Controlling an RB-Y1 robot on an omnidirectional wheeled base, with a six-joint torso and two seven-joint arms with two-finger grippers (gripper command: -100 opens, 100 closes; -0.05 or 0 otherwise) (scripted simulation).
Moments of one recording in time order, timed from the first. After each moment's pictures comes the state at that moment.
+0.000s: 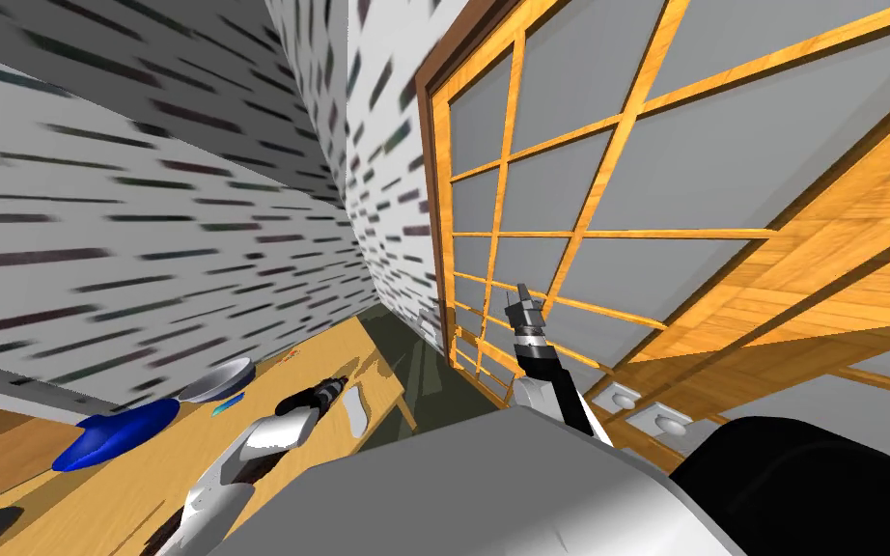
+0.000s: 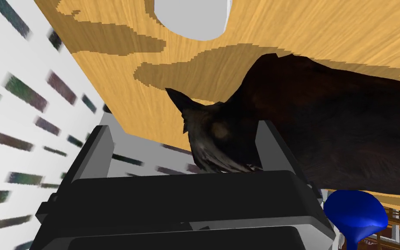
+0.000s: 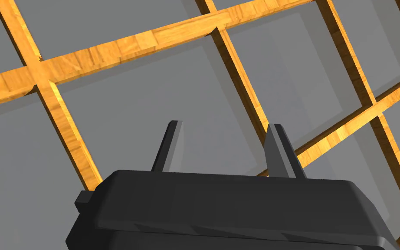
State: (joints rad) left arm 0.13 0.57 0.01 -1.48 0.31 0.74 -0.64; right arm 0.53 0.04 0.01 -2.32 -0.10 -0.38 -0.01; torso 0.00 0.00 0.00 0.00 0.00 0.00
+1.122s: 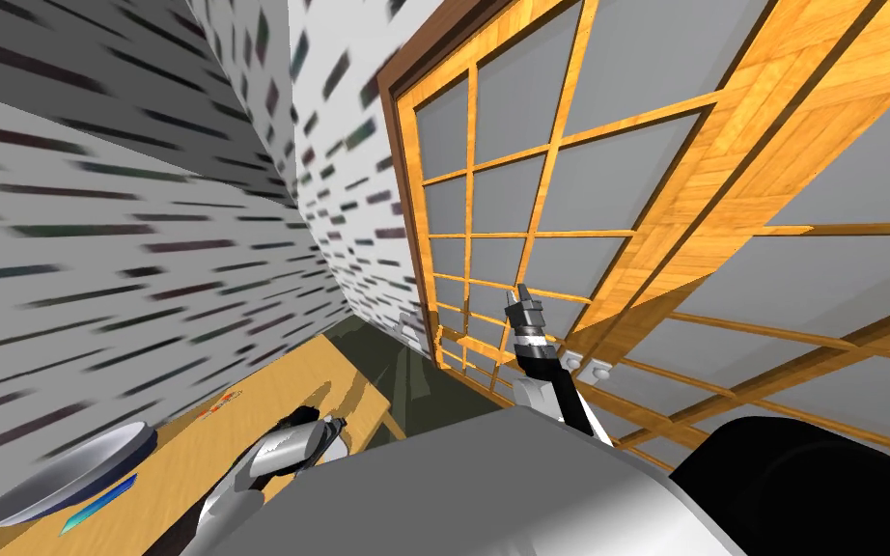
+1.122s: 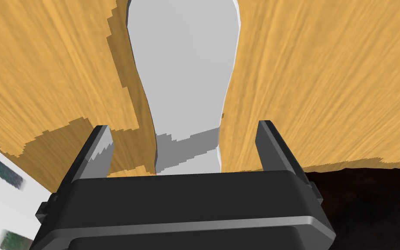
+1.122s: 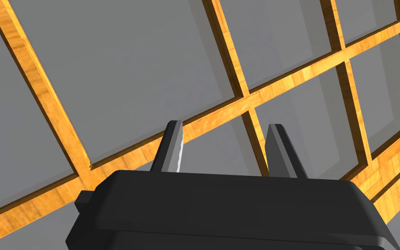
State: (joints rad) left arm 0.11 0.53 -0.04 -1.29 0.37 0.99 -0.72; right arm 0.53 0.04 0.01 -2.32 -0.10 -0.38 -0.01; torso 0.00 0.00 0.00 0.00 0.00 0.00
